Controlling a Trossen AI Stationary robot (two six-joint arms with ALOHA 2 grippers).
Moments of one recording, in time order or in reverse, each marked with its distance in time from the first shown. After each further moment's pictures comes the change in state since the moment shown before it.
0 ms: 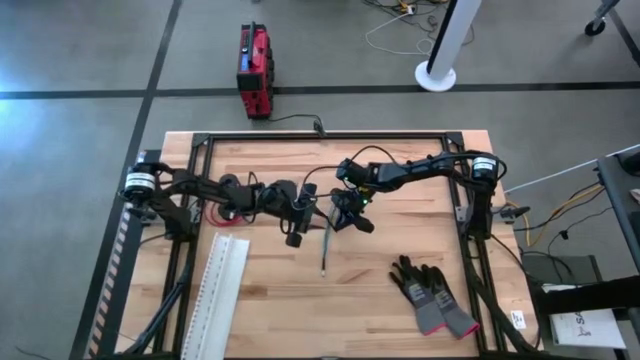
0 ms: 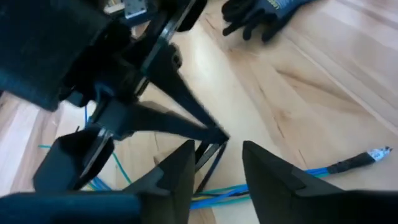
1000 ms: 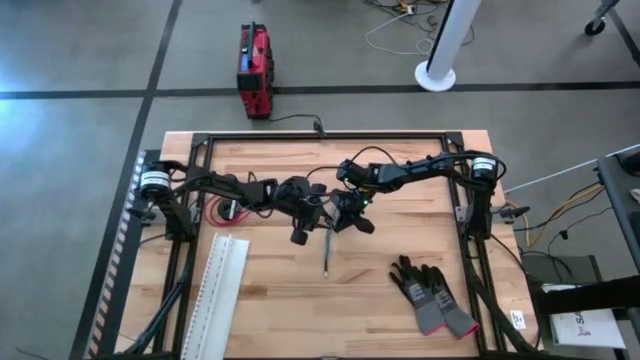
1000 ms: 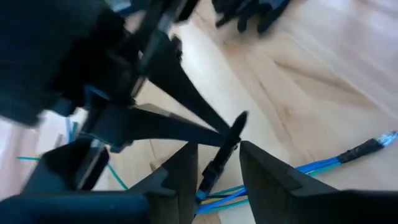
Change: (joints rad) left arm 0.045 0.109 0.128 -0.112 0.087 0.073; right arm 0.006 0.000 -0.012 0.005 -0.005 -0.012
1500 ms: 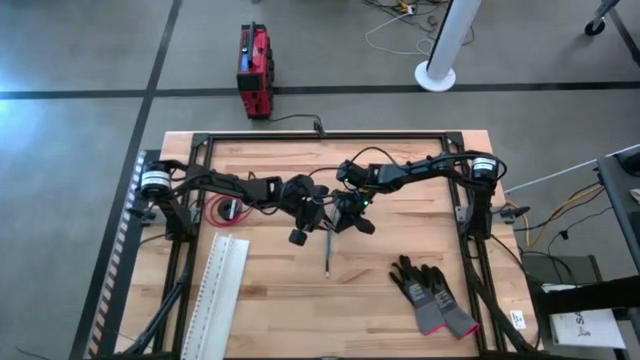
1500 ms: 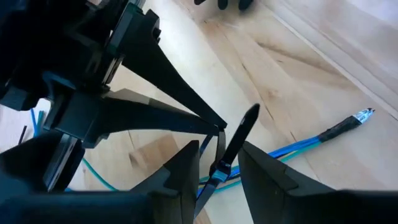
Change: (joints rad) left arm 0.000 0.009 0.072 -0.161 0.046 0.030; right arm 0.000 0.000 -0.001 -0.006 0.001 -0.006
